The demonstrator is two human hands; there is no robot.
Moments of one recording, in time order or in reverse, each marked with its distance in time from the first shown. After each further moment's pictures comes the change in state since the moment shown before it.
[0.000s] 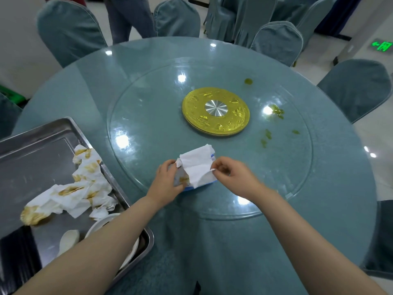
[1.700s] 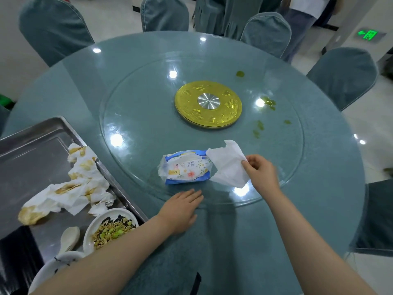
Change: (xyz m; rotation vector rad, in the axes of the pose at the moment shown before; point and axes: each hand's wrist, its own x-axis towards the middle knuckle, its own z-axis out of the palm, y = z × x) left_hand -0.066 0.023 0.039 0.609 -0.510 0.401; right_hand -0.032 0.065 -0.022 0.102 0.512 0.302
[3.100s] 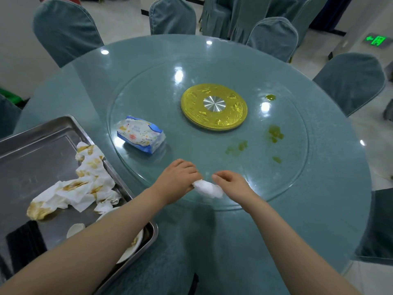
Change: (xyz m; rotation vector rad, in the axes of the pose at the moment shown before) left_hand 0.013 -0.043 -0.071 0.096 0.568 0.218; right_hand -0.039 -0.037 0.052 -0.046 -0.455 0.153
